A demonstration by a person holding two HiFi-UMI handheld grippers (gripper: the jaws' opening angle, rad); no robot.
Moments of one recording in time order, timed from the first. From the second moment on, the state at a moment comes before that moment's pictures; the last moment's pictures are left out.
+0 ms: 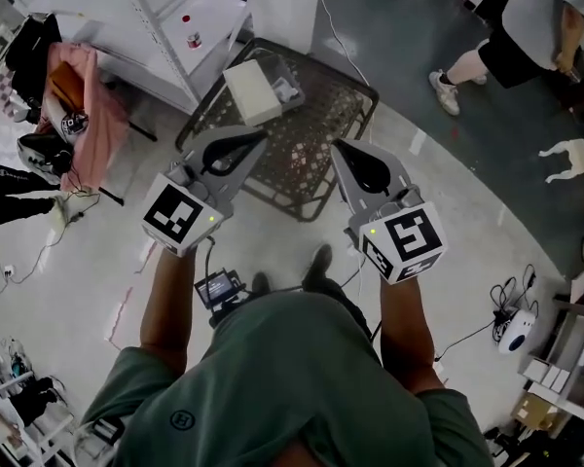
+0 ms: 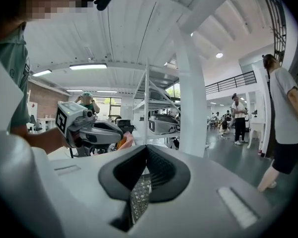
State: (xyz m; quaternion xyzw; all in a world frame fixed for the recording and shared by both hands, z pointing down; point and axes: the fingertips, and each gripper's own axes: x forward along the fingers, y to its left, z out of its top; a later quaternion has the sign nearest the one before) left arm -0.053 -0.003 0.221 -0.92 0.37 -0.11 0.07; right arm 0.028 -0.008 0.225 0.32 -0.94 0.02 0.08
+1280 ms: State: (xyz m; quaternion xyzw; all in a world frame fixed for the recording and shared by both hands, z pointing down) left arm -0.037 -0.200 0.253 -0.91 0.39 -0.13 0.03; right arm 0.044 -0.197 0.250 0.29 -0.95 0.04 0.10
